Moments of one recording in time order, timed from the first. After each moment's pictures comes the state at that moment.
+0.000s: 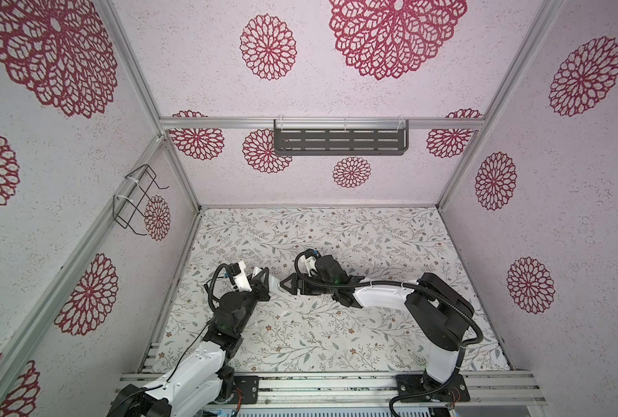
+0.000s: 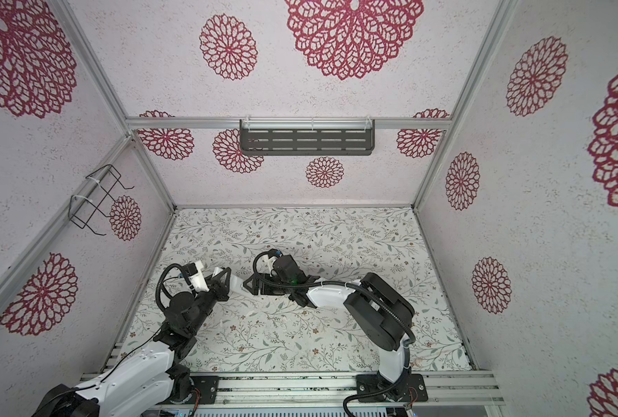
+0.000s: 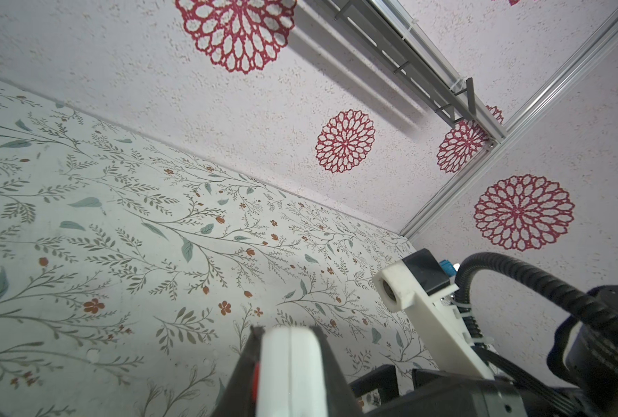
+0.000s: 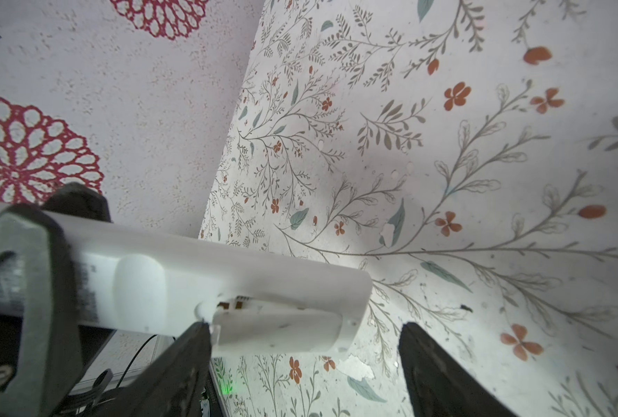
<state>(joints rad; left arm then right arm) -0.38 0.91 0.15 0.68 -0.10 -0.54 0.89 1.85 1.05 0.28 -0.32 0.85</state>
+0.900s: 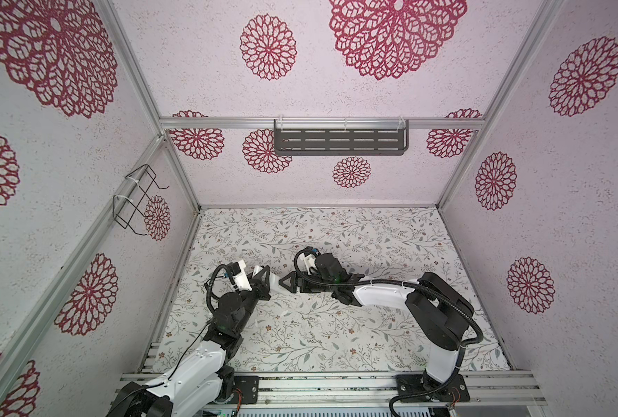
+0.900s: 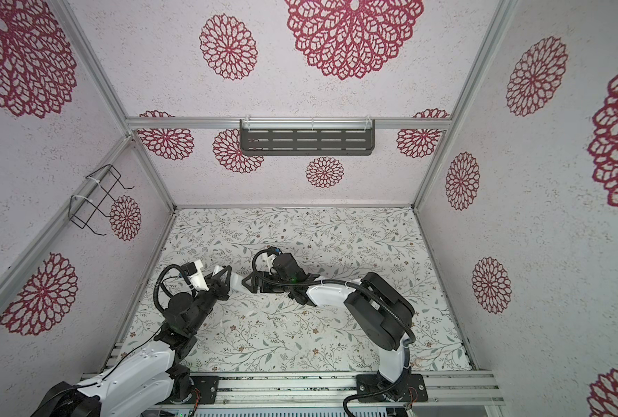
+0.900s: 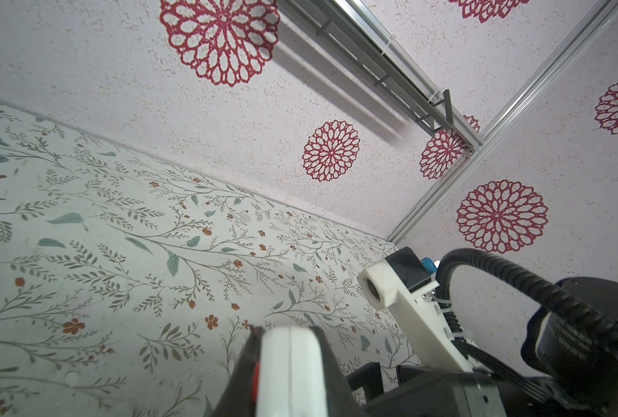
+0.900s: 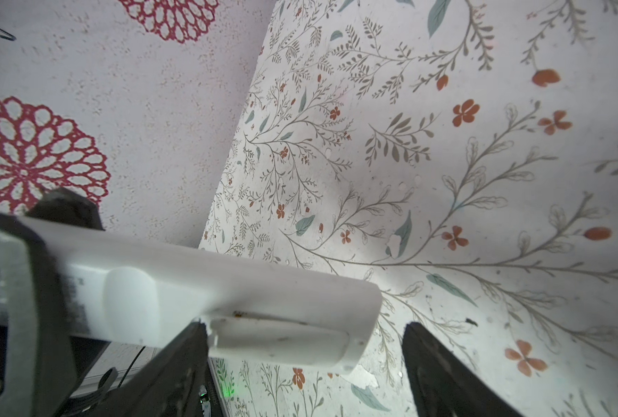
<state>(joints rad) -0.38 0.92 0.15 0.74 -0.06 -0.54 0.89 1.85 1.07 0.28 -0.33 0.83</state>
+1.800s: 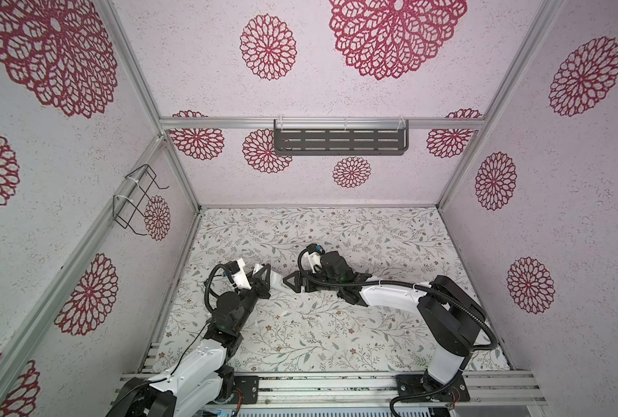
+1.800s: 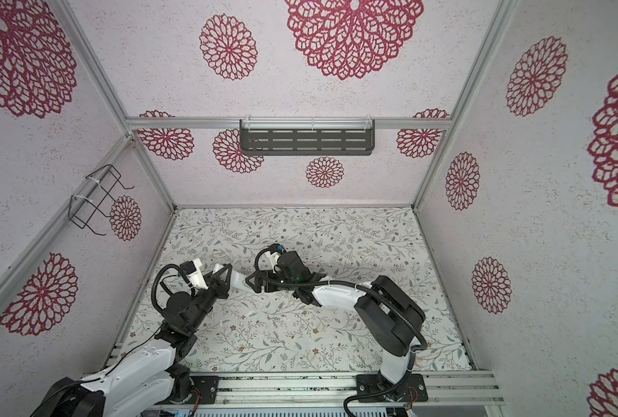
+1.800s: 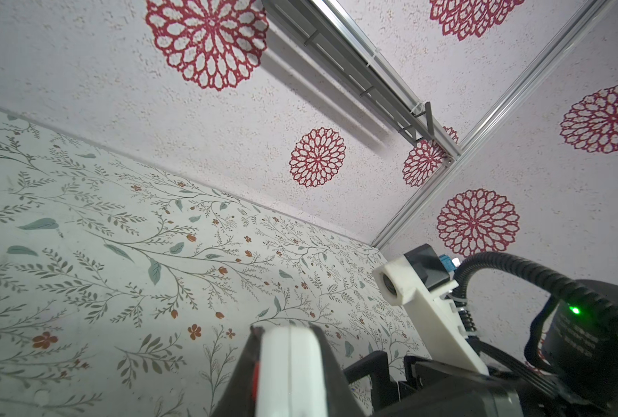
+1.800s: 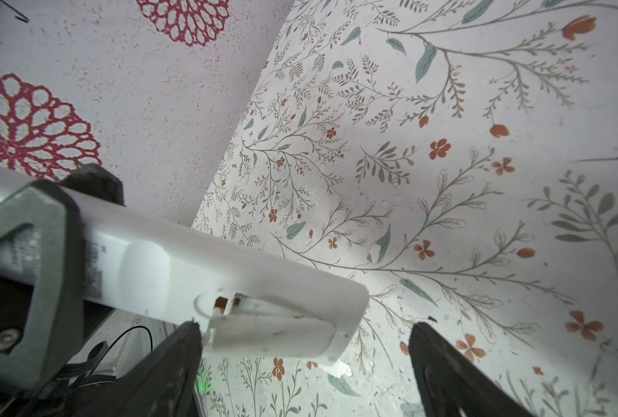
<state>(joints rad) -0.36 0.96 0.16 0.81 0.00 -0.58 0.87 1.77 1.04 0.24 -0.30 0.70</state>
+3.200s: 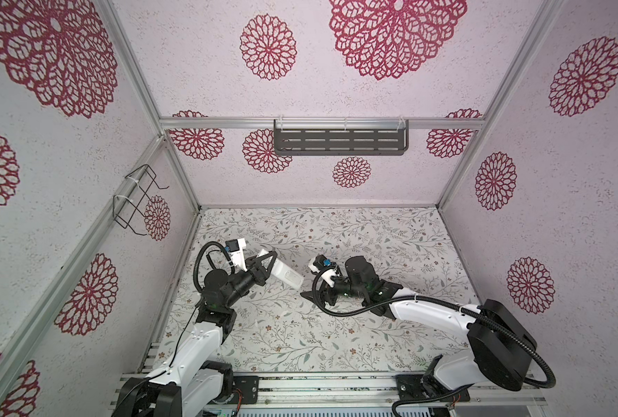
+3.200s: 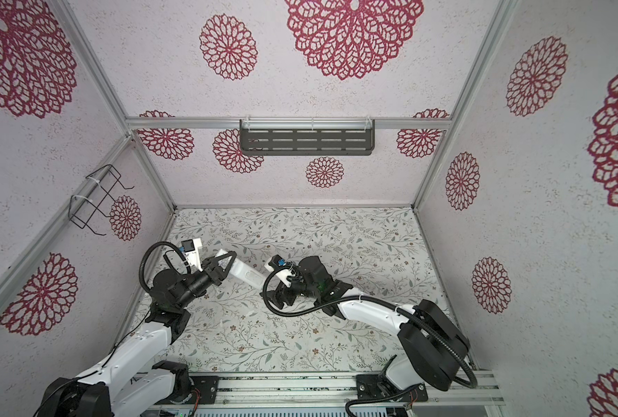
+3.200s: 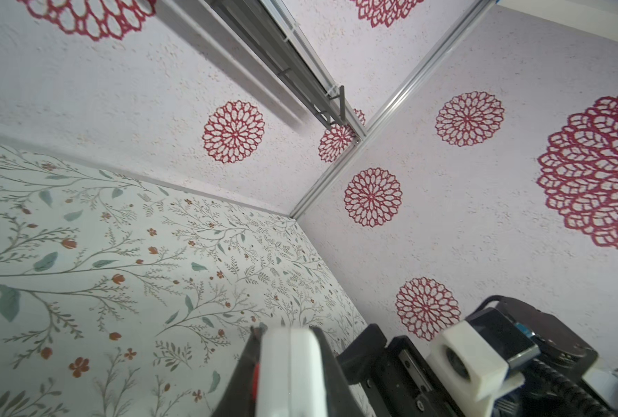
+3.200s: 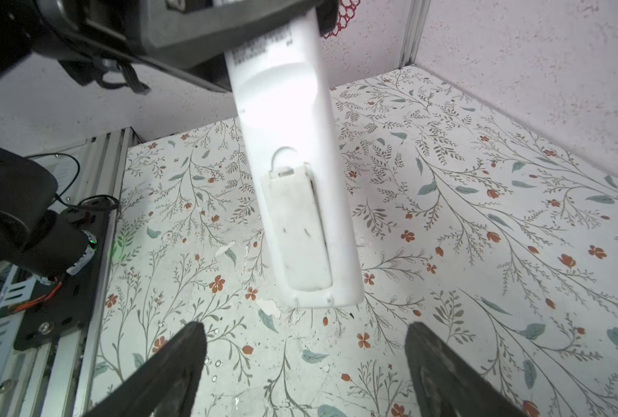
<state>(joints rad) -0.17 1.02 0.38 0.68 0.55 -0.72 0.86 1.45 0.83 0.23 -0.36 -0.09</state>
